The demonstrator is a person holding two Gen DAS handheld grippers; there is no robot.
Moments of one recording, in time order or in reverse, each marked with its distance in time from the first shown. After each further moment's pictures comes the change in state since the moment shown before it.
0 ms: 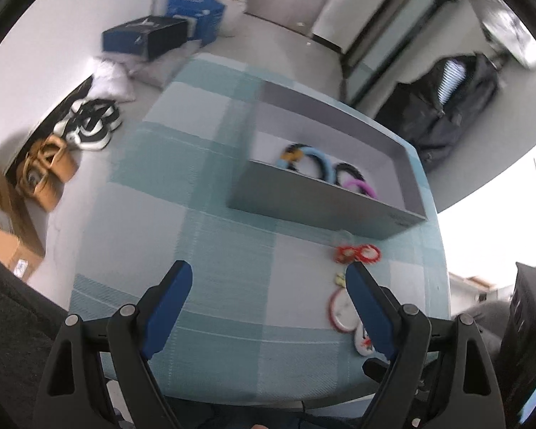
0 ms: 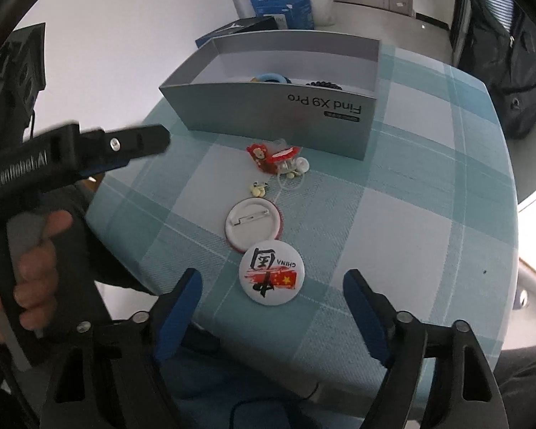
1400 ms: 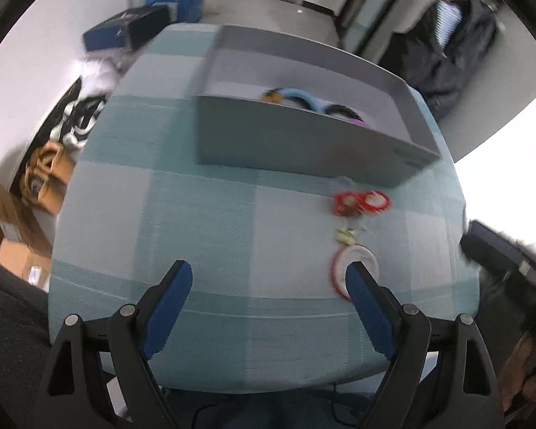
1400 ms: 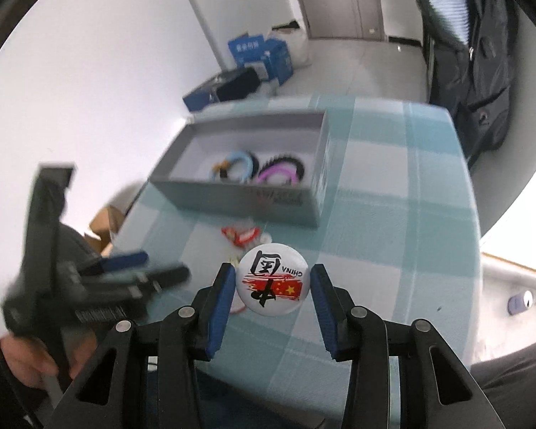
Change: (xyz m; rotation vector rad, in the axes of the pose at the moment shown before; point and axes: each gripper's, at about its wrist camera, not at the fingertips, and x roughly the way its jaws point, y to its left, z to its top) left arm 0.024 -0.032 -0.023 0.166 0.114 0.089; right arm -0.058 -0.038 0.024 0.120 -0.209 0.030
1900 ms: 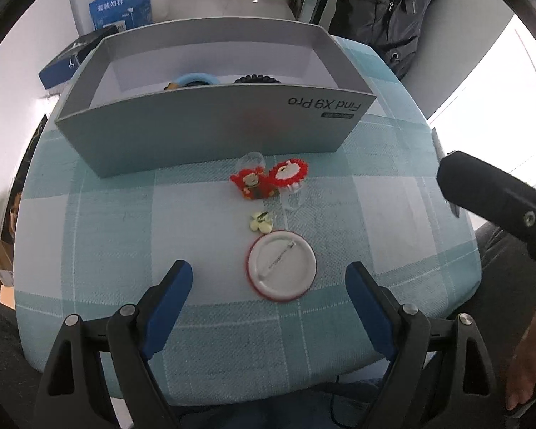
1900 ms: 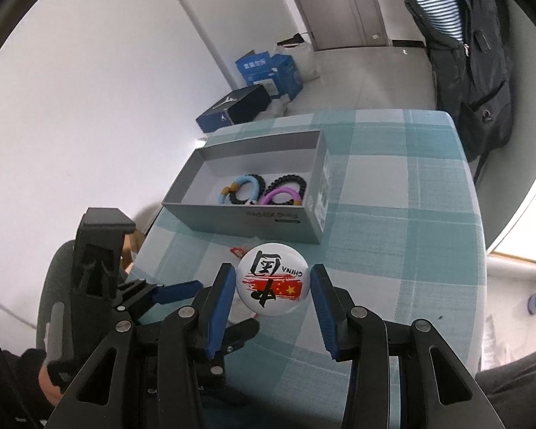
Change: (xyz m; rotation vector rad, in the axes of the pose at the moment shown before) left arm 0.016 -0.050 -0.006 0.175 0.035 -0.006; right arm -0.008 -0.016 -0.003 0.058 -0.053 0.093
